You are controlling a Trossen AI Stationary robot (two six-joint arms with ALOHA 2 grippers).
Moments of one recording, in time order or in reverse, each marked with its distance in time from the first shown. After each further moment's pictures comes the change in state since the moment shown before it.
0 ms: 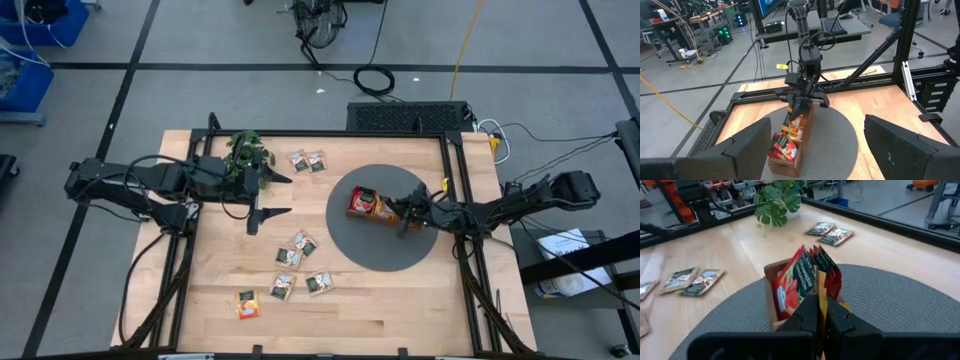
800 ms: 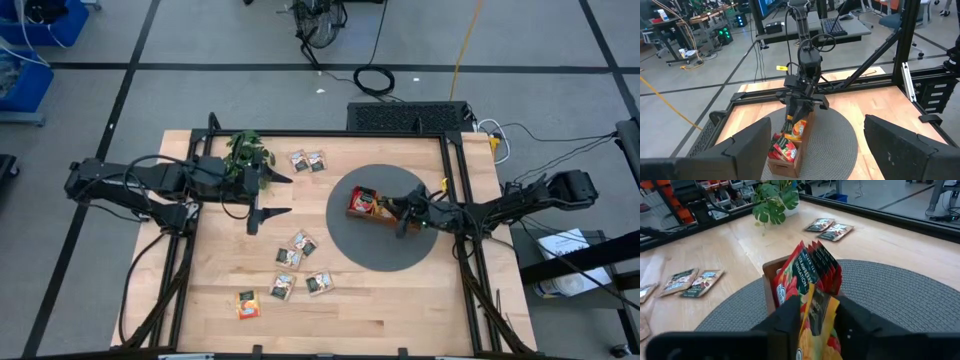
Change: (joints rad) left arm 0.000 0.000 0.000 0.004 0.000 -0.003; right arm -0.009 0.048 0.000 0.032 -0.009 0.043
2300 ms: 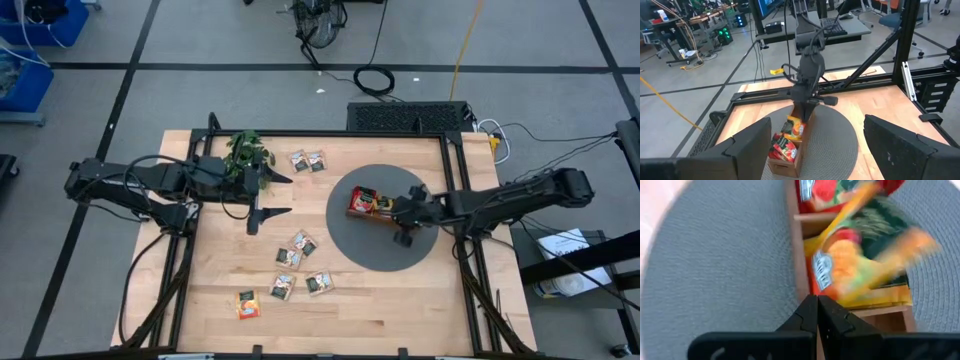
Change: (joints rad) left arm 0.000 0.000 -0.001 0.000 0.000 0.005; right arm -0.010 0.082 0.485 -1.124 -0.265 0.003
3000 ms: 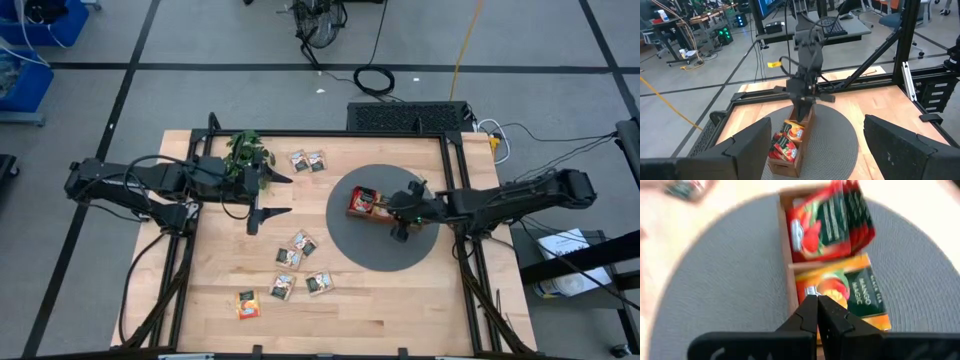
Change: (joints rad) left arm 0.000 0.000 0.000 0.000 0.000 0.000; right arm -0.007 -0.058 0.000 0.087 0.061 -0.026
